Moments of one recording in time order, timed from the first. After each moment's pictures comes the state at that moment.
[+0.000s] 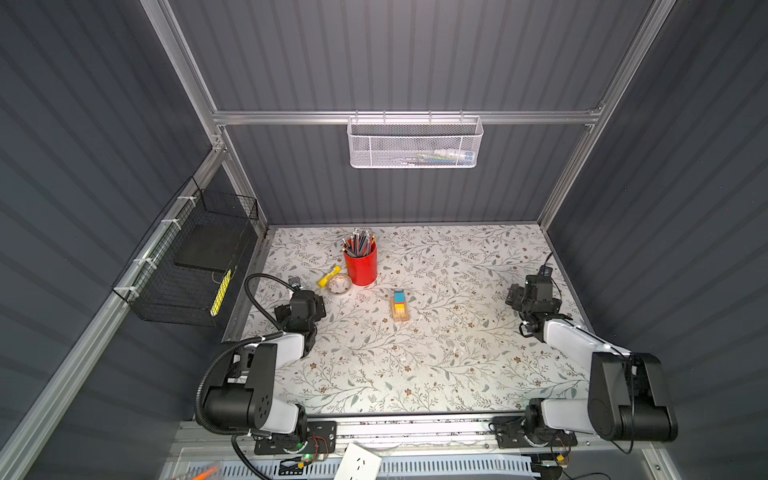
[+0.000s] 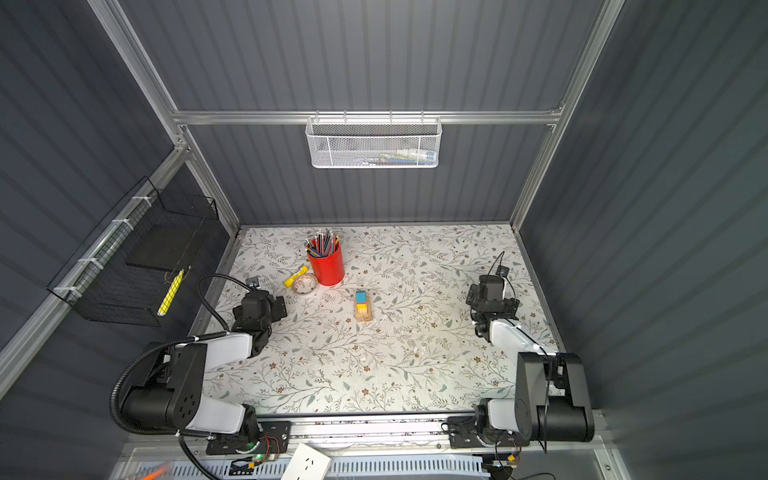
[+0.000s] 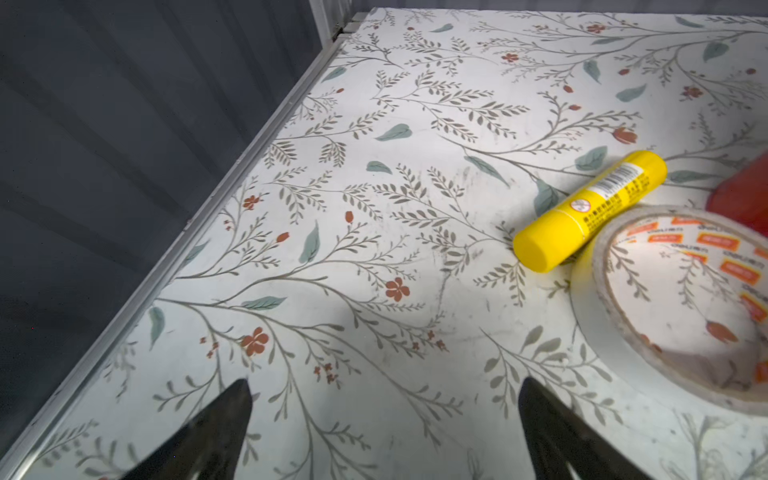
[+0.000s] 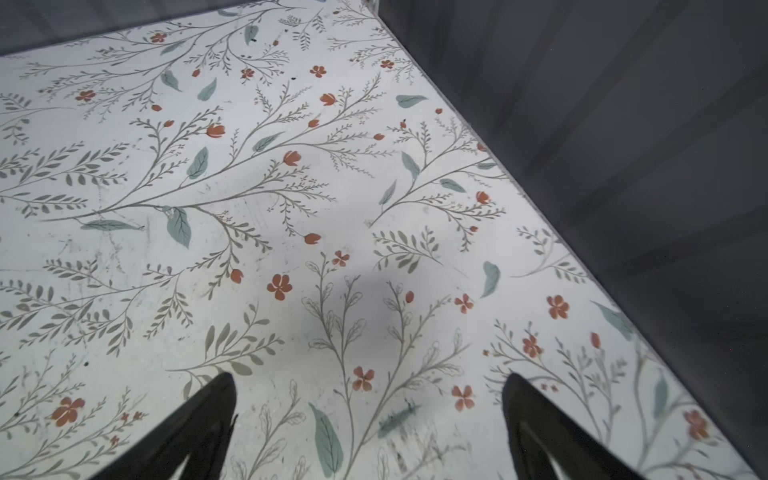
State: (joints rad) left arm -0.11 1.49 0.43 0.48 -0.40 -0.10; right arm -0.04 1.36 0.53 0.16 0.36 0.21
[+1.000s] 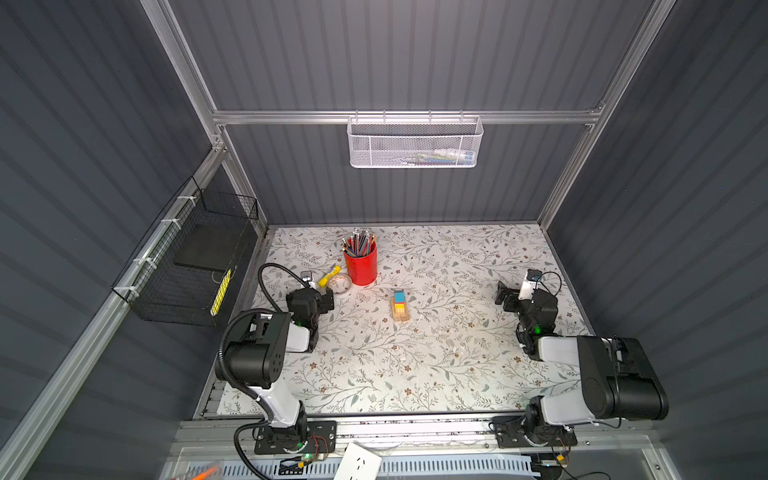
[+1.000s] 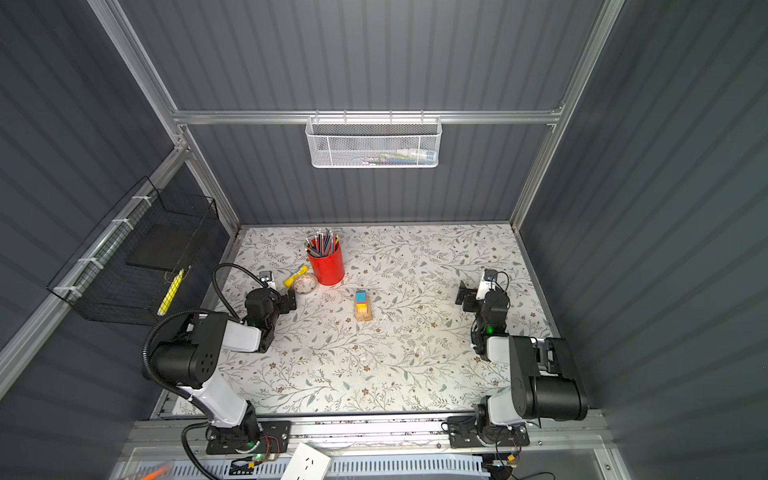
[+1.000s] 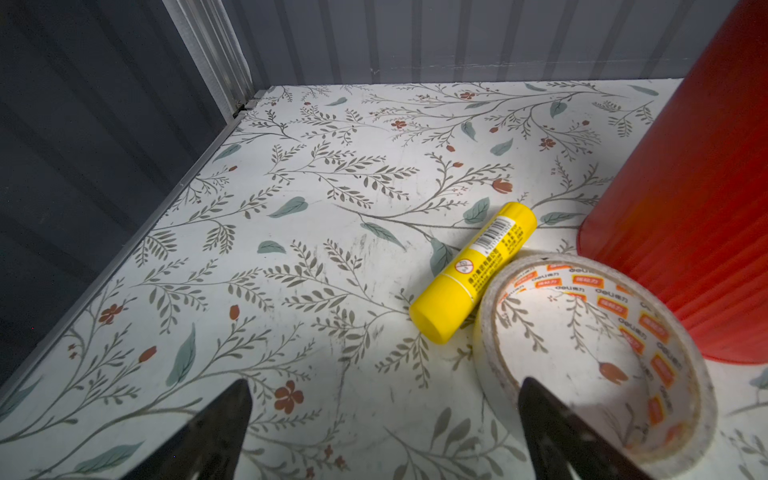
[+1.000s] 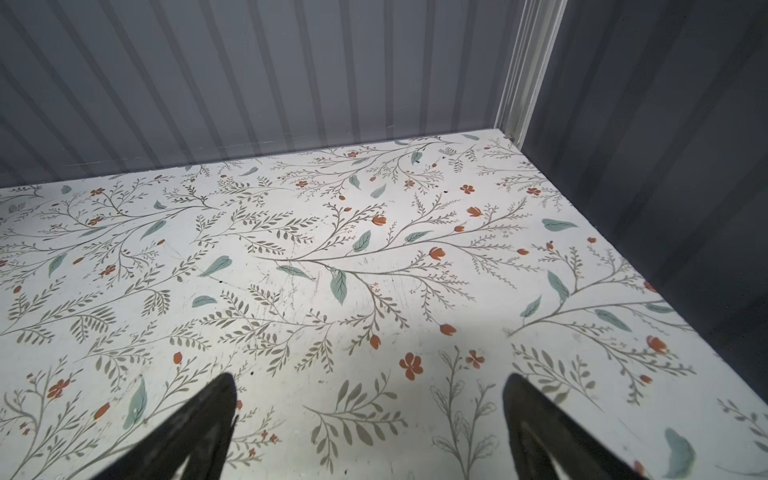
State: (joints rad) left arm -0.10 1.71 0.46 0.84 -0.22 0.00; right arm -0.06 1.46 0.33 0.85 0.00 0.05
